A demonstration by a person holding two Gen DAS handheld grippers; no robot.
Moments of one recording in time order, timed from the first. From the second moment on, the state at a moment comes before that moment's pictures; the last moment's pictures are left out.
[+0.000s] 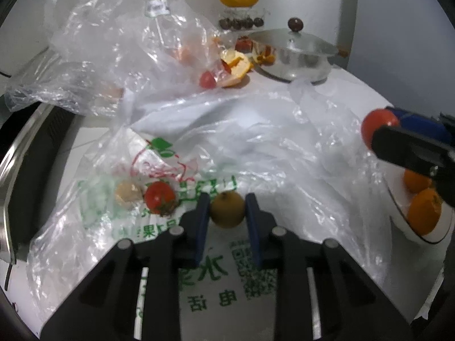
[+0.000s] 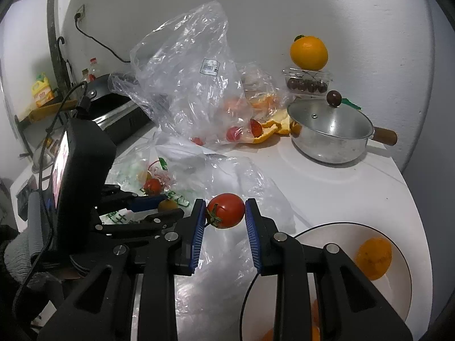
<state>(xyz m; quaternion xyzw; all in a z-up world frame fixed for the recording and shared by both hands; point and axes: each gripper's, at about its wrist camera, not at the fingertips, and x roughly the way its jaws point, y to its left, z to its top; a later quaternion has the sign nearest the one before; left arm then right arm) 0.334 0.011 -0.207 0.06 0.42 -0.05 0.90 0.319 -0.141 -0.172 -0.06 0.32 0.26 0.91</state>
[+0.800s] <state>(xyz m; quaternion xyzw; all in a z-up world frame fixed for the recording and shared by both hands) 0.262 -0.007 -0.147 0.01 0.34 -0.07 0.94 0.270 -0.172 -0.158 -0.06 0.30 0.23 0.92</state>
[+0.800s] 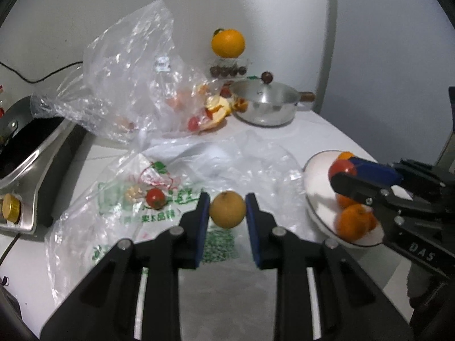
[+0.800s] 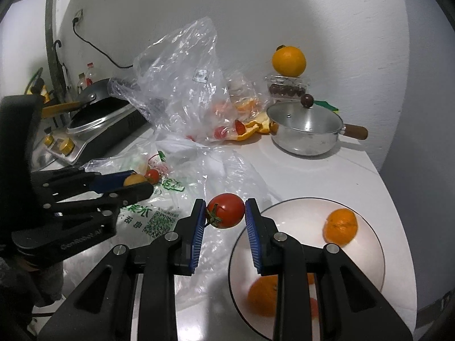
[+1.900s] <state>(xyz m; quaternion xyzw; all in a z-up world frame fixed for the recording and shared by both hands) 0.227 -0.097 -0.138 0.02 0.31 -0.14 0.94 0.235 -0.255 -0.160 -0.05 0.29 0.19 0.93</state>
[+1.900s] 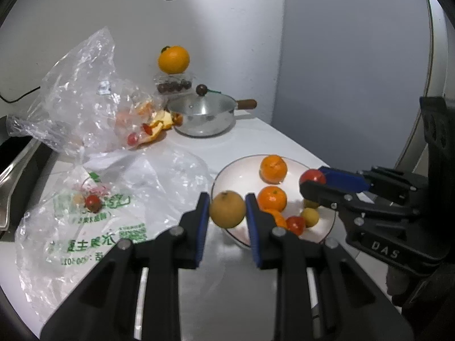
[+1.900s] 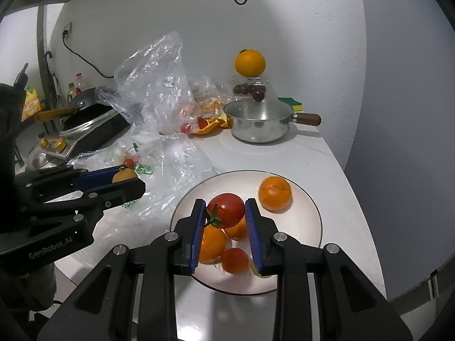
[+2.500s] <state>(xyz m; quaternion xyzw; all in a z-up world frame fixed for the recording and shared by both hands) 0.251 -0.119 -0.156 0.02 0.33 -0.14 0.93 0.254 -0.287 -0.176 -0.03 0.31 0.18 0.93</state>
